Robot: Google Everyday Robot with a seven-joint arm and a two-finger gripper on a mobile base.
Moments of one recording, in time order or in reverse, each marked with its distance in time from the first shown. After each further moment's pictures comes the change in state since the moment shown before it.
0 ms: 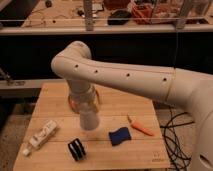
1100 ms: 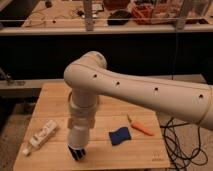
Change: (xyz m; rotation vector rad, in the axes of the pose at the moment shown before) arm -0.078 -0.009 0.015 0.143 -0.052 -0.193
